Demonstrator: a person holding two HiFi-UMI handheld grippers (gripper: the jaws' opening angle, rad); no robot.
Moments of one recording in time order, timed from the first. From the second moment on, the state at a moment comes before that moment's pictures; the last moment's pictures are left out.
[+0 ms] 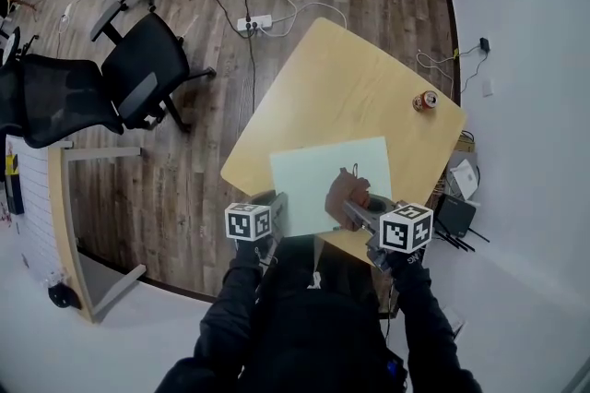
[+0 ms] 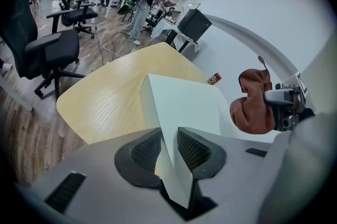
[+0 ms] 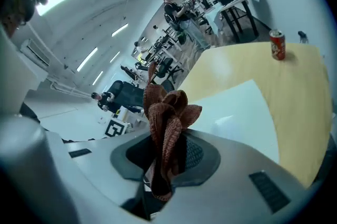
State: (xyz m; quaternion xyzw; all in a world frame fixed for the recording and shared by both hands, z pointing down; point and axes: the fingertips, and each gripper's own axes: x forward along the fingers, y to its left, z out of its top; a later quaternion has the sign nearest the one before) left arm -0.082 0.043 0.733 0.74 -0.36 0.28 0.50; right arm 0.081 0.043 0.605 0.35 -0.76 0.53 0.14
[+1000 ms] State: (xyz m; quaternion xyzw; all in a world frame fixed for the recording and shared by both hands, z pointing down) left arm -0.085 0.041 0.734 0.74 -0.33 0.28 0.52; right arm 0.001 0.109 0.713 0.27 -0.72 0.58 0.25
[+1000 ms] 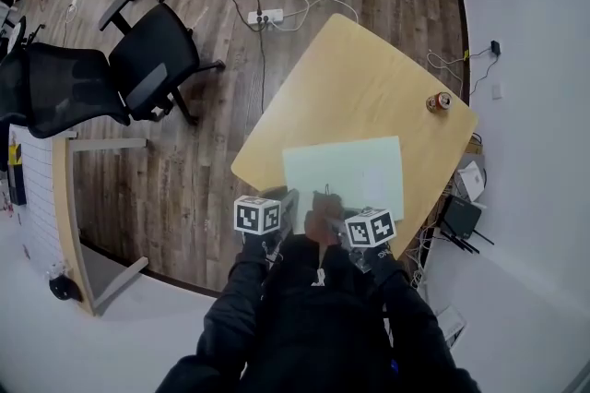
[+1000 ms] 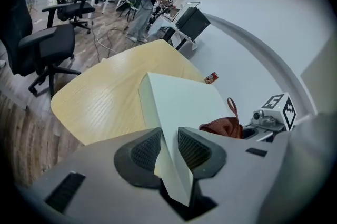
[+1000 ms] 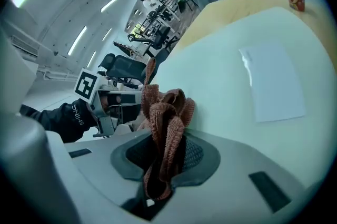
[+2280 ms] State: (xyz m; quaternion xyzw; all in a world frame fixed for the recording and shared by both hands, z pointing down) left arm -0.085 0.040 0.733 0.73 -0.34 0.30 0.52; right arm 0.235 0.100 0.695 0.47 -0.65 0.52 0.30
